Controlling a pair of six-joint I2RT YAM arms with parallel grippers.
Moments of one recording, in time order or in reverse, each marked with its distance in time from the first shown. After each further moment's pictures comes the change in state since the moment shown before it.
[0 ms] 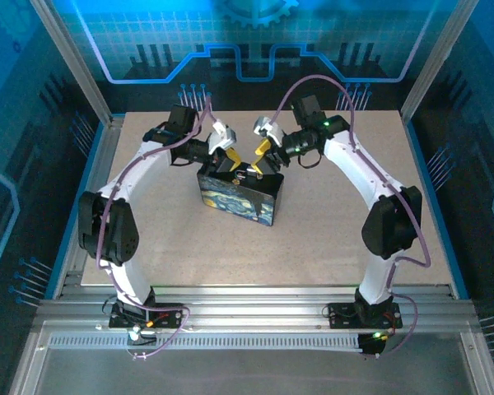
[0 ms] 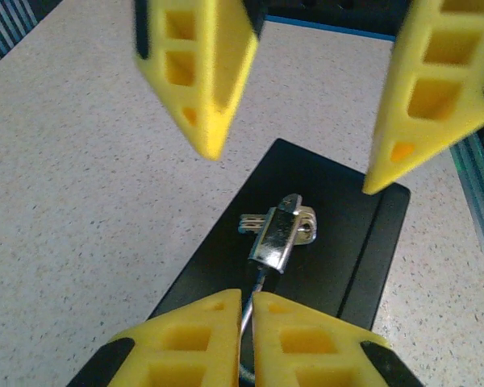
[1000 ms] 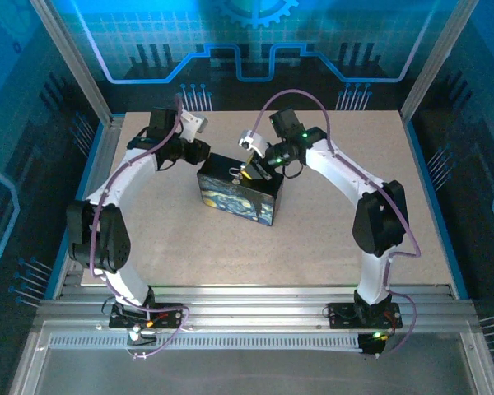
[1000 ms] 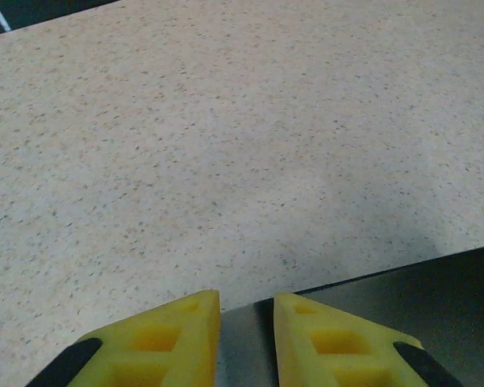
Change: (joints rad) left arm 0.097 -0.081 -0.138 0.195 -0.544 -0.612; right arm 0.097 0.055 -0.075 0.138 0.161 0.156
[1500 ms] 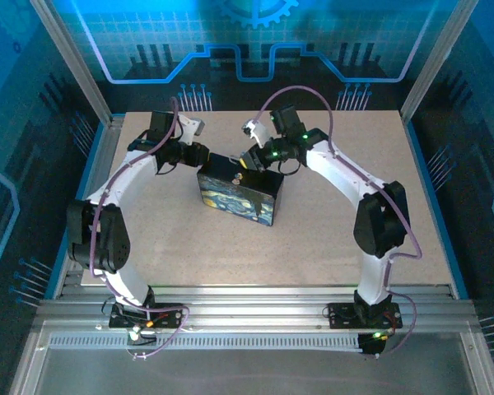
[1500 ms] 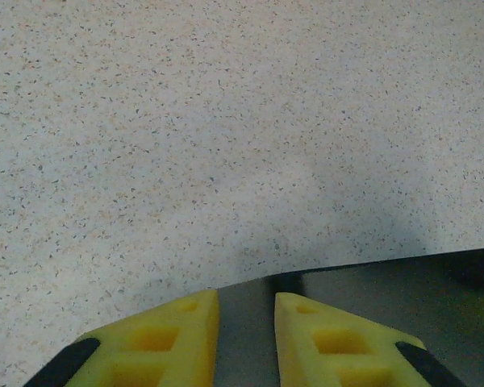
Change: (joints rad) left arm 0.003 -0.005 -0.032 -0.011 -0.005 -0.112; right arm -0.011 -0.024 -0.032 0.162 0.090 0.349
